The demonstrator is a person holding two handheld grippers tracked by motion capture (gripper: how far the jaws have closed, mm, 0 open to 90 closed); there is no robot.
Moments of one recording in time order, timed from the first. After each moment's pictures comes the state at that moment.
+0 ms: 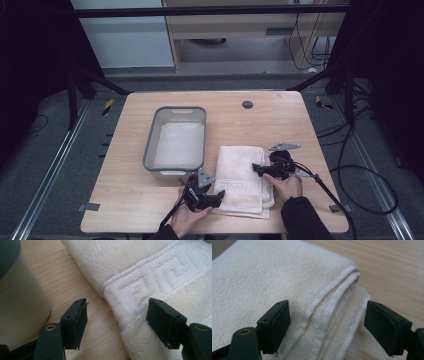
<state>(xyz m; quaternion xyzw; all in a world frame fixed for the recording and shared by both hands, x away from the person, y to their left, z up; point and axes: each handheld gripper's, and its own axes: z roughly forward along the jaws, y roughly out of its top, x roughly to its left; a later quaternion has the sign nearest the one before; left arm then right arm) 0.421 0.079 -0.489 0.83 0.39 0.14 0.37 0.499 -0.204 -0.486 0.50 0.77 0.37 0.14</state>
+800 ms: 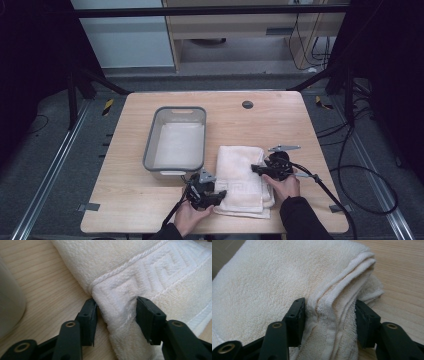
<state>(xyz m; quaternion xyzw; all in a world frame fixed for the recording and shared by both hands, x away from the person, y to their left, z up) 0.429 0.076 -0.494 0.83 0.40 0.07 0.38 0.499 -0.202 -0.493 0.51 0.76 0.39 0.08</state>
